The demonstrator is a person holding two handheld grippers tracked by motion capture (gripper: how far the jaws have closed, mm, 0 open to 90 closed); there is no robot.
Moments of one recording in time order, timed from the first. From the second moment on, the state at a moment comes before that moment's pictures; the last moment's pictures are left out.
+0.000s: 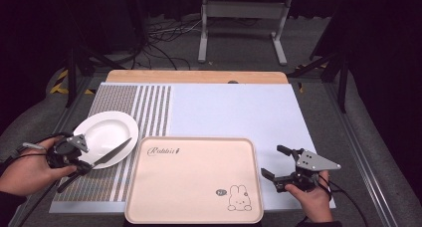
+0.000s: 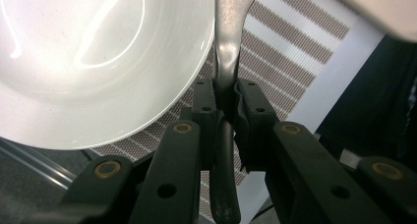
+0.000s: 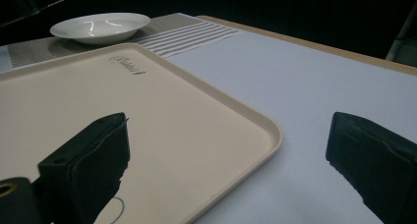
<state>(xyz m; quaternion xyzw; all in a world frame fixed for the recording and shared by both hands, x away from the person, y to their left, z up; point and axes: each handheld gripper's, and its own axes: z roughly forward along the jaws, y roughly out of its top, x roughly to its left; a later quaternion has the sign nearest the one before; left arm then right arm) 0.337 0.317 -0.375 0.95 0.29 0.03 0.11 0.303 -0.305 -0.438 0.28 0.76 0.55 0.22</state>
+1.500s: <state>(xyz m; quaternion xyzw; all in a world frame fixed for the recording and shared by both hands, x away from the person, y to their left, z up) 0.339 0.205 -0.370 0.93 0.30 -0.05 0.22 0.310 -0.313 -0.441 0.30 0.76 0.54 0.22</state>
